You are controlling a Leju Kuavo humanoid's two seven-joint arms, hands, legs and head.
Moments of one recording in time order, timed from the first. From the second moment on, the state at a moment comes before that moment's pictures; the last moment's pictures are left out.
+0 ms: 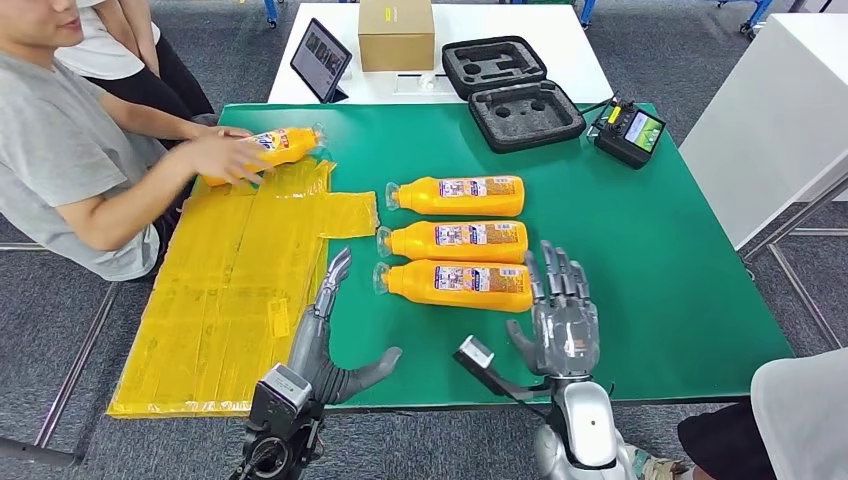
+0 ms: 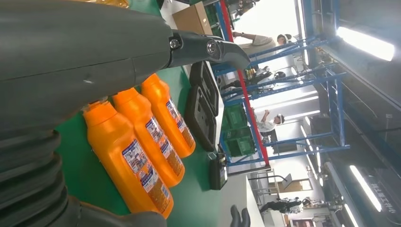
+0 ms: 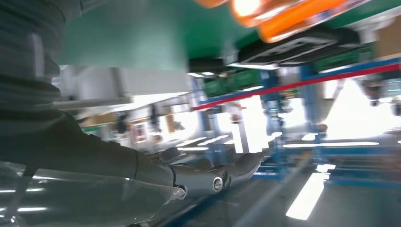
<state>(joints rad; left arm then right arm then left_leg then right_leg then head) -0.08 -0.11 -0.49 -1.45 -0.02 0.35 -0.70 0.00 0.13 -0.11 -1.41 1.57 -0.69 -0.10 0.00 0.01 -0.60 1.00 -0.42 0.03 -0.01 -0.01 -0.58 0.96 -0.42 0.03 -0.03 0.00</state>
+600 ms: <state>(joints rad) -0.11 -0.12 -0.52 -1.45 0.02 0.35 -0.70 -0.20 -0.07 0.14 -1.07 1.56 -0.69 0.04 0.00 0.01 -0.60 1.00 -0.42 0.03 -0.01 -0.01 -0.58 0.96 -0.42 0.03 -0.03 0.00</state>
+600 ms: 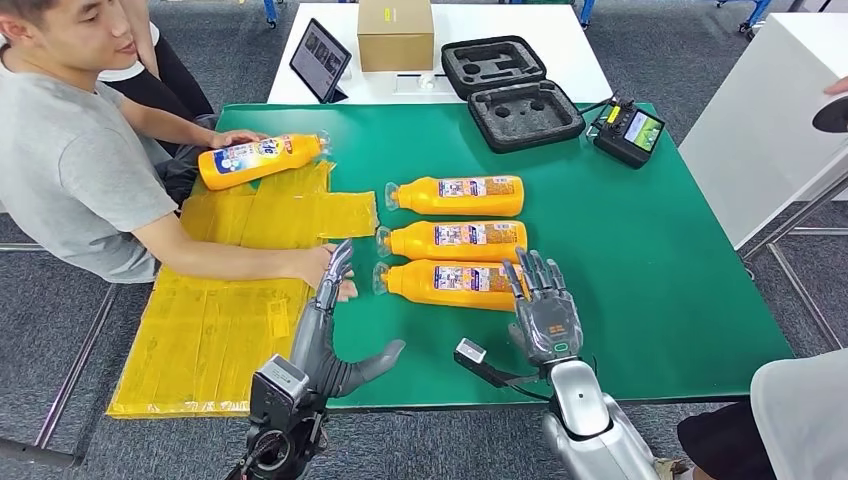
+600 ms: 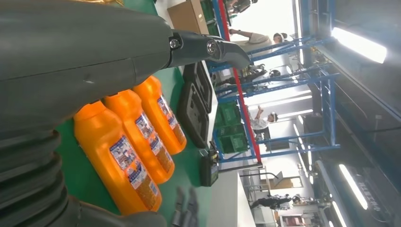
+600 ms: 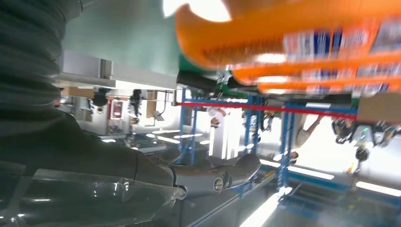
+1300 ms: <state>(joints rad) -0.14 -0.13 -0.54 -1.42 0.03 0.35 -0.70 -0.28 0.00 0.12 -0.90 1.56 -0.69 -0.05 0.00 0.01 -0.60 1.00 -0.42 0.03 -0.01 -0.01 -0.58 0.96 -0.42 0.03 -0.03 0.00</state>
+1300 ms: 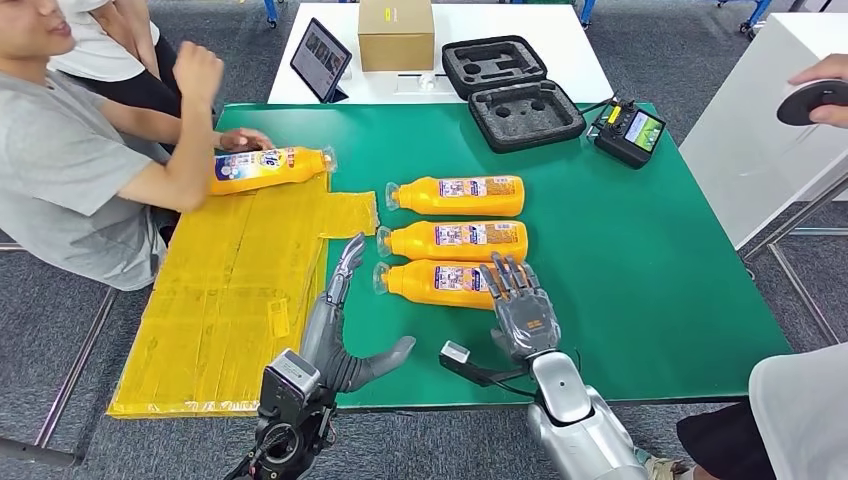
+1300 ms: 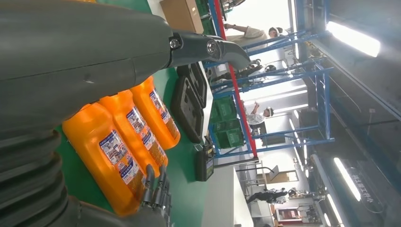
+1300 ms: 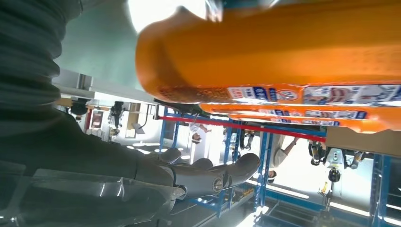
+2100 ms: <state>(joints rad) -0.14 -0.14 -0.57 -1.42 0.02 0.35 -0.70 -0.33 0.06 -0.06 -0.91 1.50 -0.69 -0.24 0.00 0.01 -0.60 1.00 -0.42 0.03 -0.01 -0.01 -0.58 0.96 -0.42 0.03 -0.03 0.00</state>
